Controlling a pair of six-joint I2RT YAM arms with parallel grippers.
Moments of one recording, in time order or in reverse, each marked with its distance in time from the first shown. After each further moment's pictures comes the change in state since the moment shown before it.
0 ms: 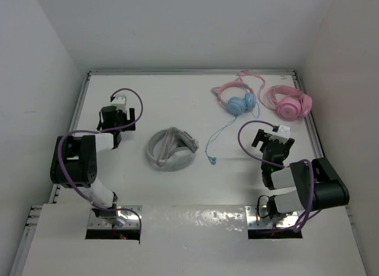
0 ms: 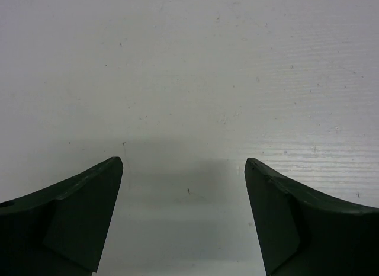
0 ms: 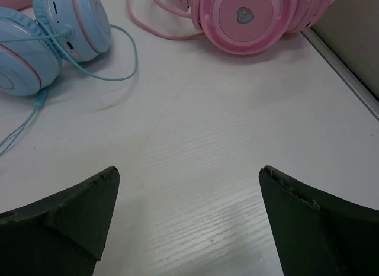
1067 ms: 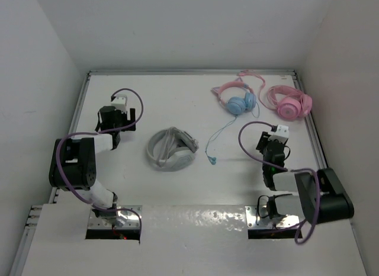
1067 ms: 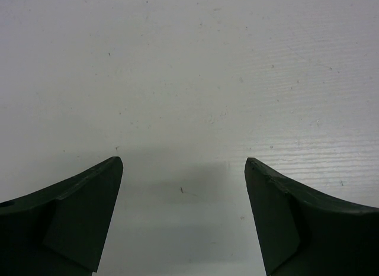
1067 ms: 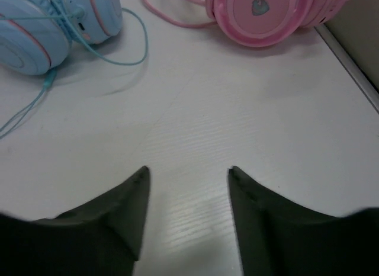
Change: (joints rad) left arm 0.009 -0.032 -0.010 -0.006 0.076 0.026; right arm 0.000 -0.060 -0.001 -0.087 -0.038 -0.024
